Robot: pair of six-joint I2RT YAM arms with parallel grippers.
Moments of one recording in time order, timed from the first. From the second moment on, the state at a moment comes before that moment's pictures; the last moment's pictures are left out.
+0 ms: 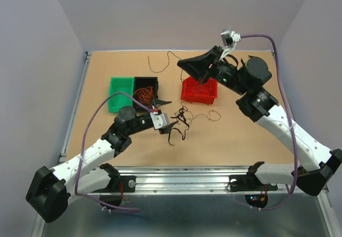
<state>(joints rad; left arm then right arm) -0.68 0.93 0.50 0.37 0.52 0.50 0.69 1.22 1.37 0.20 -0.35 0.46</state>
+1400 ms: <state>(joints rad) -0.71 1.42 0.64 0.57 0.52 0.28 0.69 1.25 1.78 0.26 -0.20 0.52</state>
